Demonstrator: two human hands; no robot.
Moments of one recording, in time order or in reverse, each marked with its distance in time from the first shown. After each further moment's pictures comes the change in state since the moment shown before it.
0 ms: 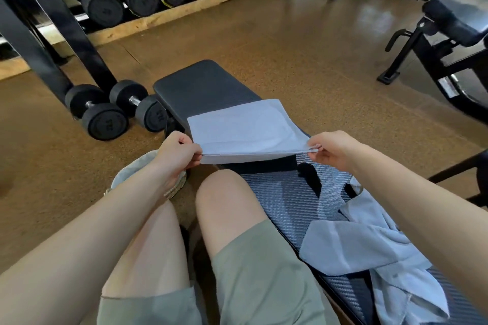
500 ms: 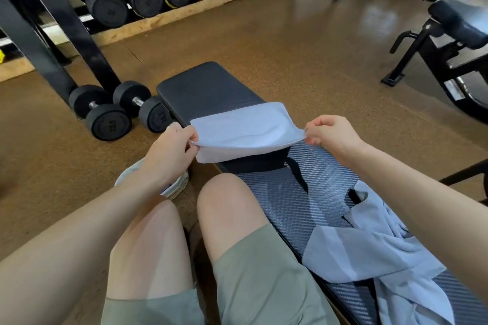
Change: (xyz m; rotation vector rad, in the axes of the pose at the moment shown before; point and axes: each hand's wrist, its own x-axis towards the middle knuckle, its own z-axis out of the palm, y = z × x) left_hand 0.014 0.000 -0.026 0.826 0.058 0.664; right_hand -0.010 -0.022 0.008 -0.235 -0.003 -0.442
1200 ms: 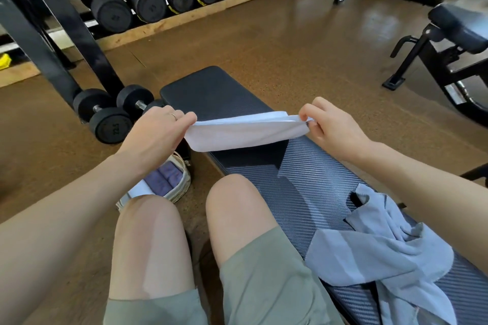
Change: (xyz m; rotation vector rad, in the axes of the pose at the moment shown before) left_hand 0.020 -0.016 -0.049 0.607 0.107 0.490; right_hand -0.006 -0.018 -0.012 -0.888 0.019 -0.825
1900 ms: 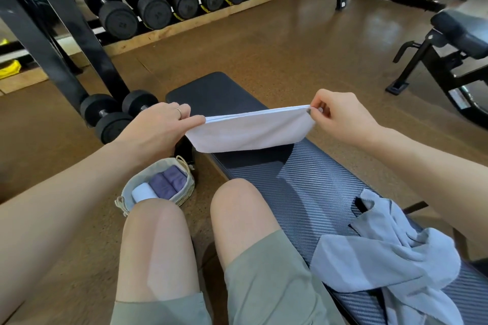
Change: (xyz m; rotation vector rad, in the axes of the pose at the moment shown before) left_hand 0.007 -0.026 -0.011 -0.065 0.045 0.154; right_hand 0.028 -0.007 -0.031 0.099 0.009 0.172
